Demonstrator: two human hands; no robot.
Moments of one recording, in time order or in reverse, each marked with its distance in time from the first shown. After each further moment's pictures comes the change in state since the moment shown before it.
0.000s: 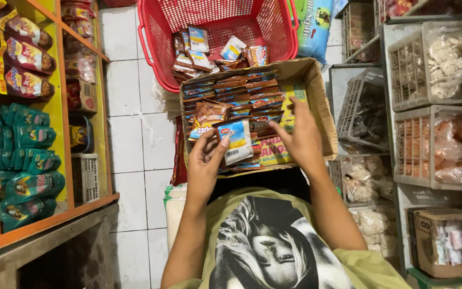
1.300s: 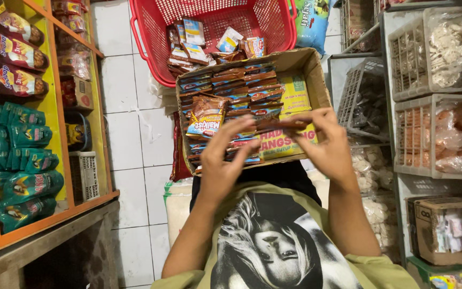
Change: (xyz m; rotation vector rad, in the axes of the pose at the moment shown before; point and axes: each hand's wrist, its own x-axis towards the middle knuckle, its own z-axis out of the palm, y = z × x) left_hand -0.012 0.053 0.045 0.612 -0.122 0.484; right_hand -0.028 -0.010 -0.057 0.239 -0.052 -0.113
